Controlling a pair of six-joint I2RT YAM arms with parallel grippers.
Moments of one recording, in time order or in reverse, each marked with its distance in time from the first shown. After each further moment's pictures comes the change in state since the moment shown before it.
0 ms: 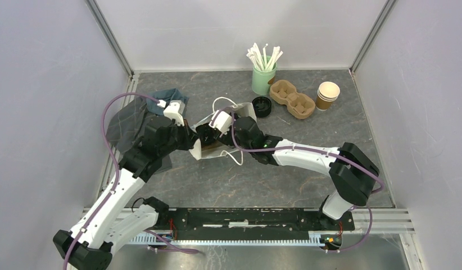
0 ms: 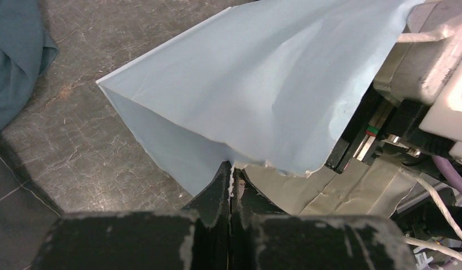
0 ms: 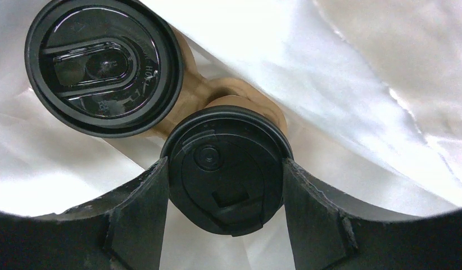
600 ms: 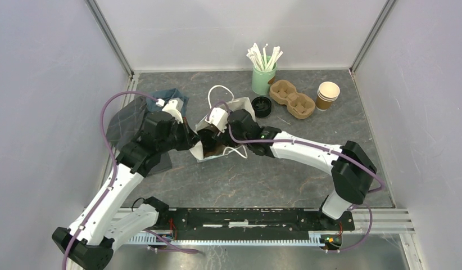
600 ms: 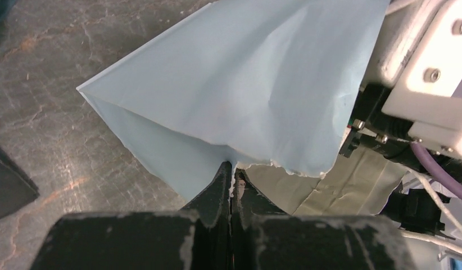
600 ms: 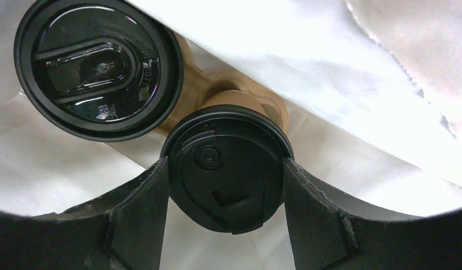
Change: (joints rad) left arm 0.000 0.054 0.119 -0.150 0.055 -0.132; right arm -0.004 0.010 0.143 -0.294 -0.103 0.069
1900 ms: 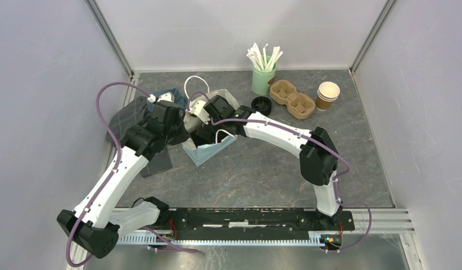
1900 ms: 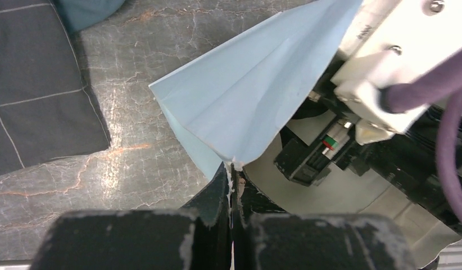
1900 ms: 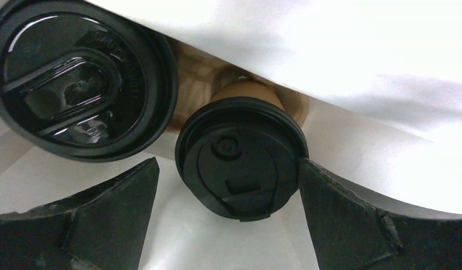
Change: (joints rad) left arm 0.002 0.171 0.188 -0.254 -0.316 -0.140; right arm -0.011 0.375 0.575 -0.502 -0.067 0.058
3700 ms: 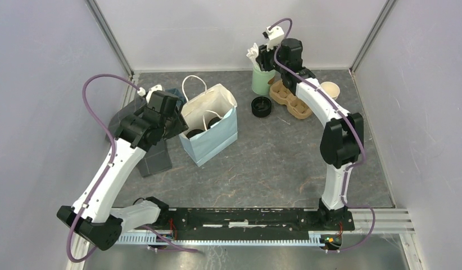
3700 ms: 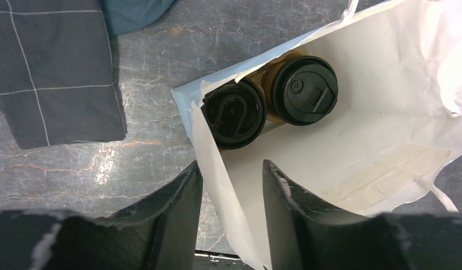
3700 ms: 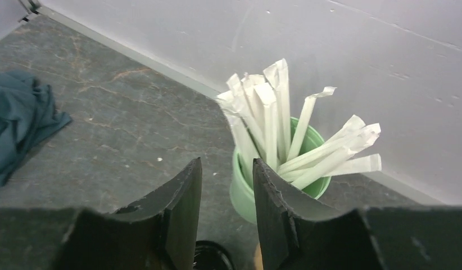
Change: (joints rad) left arm 0.006 0.077 0.190 -0.161 -0.101 -0.117; right arm -0.589 -0.053 0.050 0.560 -0.242 0.167
